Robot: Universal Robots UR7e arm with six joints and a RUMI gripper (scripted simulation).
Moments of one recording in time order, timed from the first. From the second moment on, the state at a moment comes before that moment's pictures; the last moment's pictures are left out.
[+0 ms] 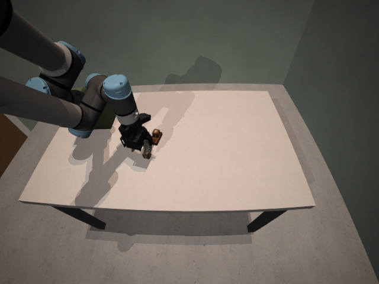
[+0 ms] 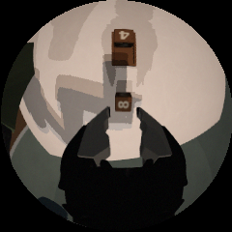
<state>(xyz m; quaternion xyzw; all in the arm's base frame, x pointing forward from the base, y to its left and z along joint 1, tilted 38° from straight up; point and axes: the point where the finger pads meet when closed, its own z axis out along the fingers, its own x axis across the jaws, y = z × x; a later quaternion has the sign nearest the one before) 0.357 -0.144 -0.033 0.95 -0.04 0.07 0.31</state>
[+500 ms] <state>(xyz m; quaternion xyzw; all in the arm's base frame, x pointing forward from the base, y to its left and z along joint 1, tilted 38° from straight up) 0.357 -0.149 -0.040 0.95 -0.04 0.07 0.31</state>
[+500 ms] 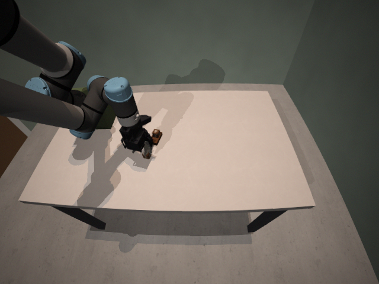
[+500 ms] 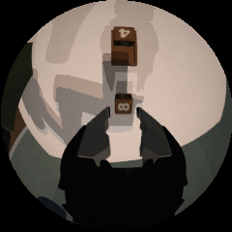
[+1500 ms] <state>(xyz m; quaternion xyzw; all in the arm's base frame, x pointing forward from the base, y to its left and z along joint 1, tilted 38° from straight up) 0.359 -0.160 -0.055 0.95 -0.04 0.07 0.31</state>
